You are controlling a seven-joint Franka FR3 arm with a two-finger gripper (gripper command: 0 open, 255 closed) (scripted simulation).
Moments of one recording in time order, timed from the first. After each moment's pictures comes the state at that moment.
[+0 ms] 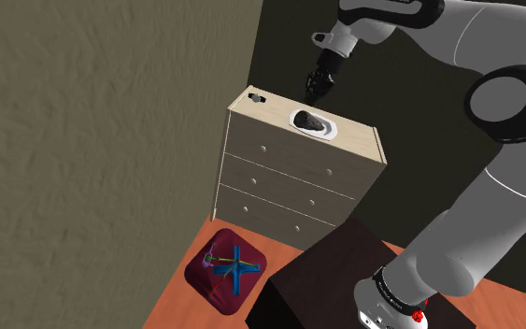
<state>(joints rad) 0.08 0.09 -0.34 -1.61 0.33 1.55 -1.40</state>
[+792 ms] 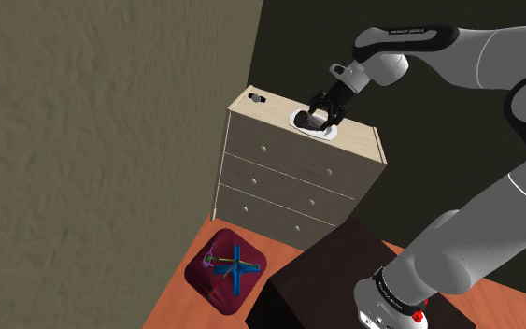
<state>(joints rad) 0.03 -0.08 -0.40 -2.03 0.48 1.87 -1.86</state>
